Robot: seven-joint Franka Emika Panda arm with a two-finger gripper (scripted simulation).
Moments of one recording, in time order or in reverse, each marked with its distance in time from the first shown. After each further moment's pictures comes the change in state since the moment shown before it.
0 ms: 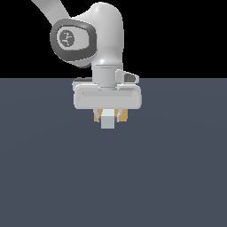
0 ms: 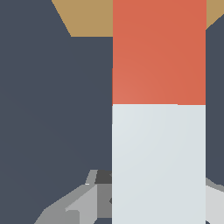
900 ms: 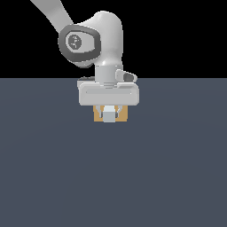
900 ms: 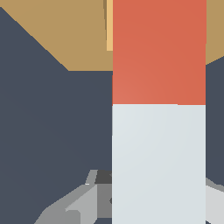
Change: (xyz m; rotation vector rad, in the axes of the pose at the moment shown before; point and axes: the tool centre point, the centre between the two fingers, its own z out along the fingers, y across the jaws) arm 0.040 0.003 -0.002 -0.001 0.000 0.003
